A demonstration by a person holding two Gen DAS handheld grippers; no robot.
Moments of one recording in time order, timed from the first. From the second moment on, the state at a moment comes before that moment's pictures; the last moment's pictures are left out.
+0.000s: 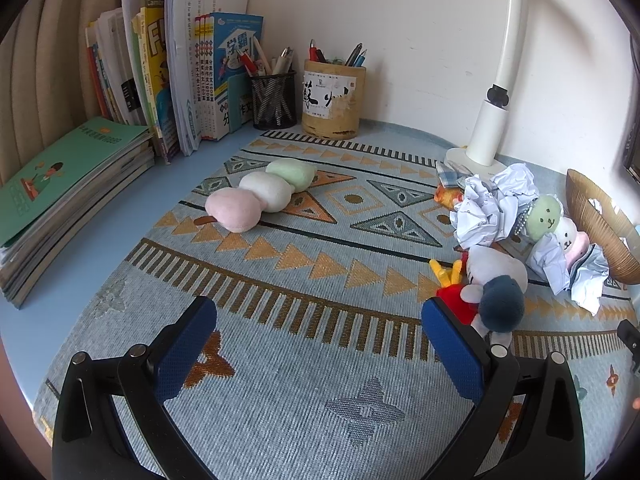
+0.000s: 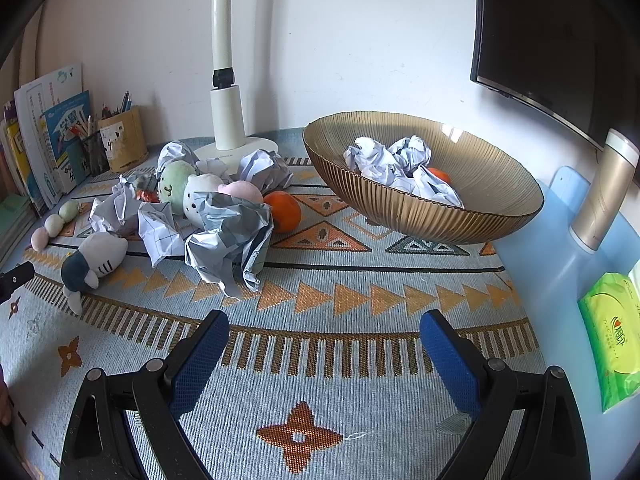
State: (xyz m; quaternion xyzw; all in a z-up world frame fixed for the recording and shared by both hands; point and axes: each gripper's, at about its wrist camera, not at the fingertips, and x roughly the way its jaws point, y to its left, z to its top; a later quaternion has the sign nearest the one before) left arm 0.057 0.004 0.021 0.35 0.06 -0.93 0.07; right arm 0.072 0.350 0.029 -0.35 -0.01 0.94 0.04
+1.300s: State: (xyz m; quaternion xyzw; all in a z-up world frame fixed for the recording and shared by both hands) left arm 0.057 0.001 0.021 0.35 0.06 -0.93 0.07; right arm 0.071 0.354 0.028 -0.35 0.00 0.93 0.04
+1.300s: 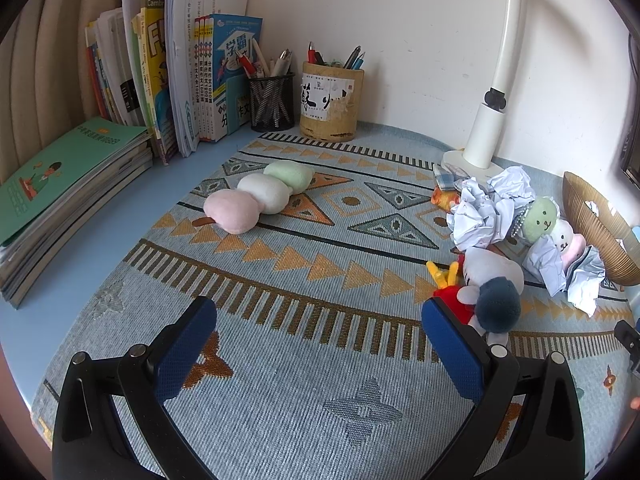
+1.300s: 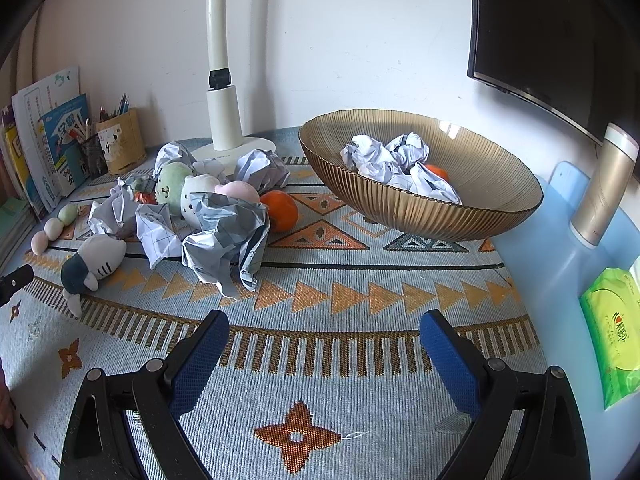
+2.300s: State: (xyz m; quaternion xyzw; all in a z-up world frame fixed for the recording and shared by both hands) left arm 0.057 0.000 0.022 0.35 0.06 -0.93 0.07; right arm 0.069 0.351 0.029 -0.36 -0.01 0.93 0.03
